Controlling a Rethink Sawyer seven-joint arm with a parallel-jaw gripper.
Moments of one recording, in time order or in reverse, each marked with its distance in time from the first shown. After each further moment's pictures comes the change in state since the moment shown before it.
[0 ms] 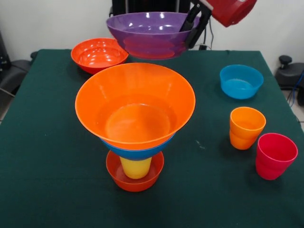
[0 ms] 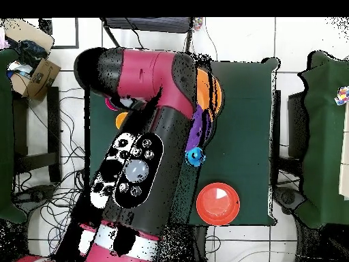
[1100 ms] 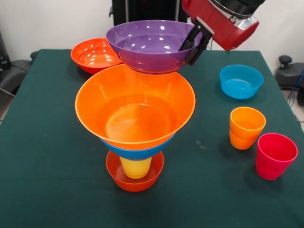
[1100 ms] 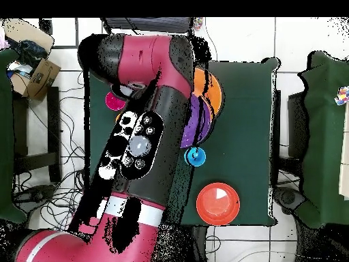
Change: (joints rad) arm -0.029 0.106 0.000 -0.164 0.000 0.124 0.000
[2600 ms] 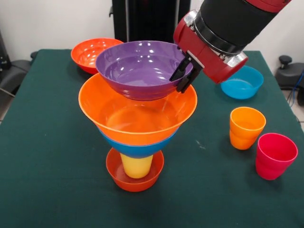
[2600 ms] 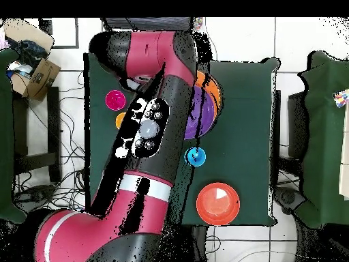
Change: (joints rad) arm -0.037 0.104 0.002 -0.109 0.000 0.004 0.000
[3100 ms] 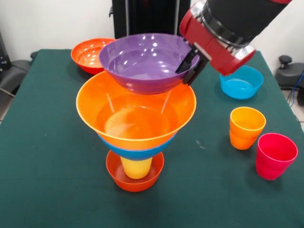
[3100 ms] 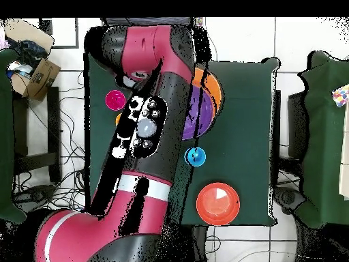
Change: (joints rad) arm -0.003 -0.002 0.000 -0.060 0.008 0.109 0.000
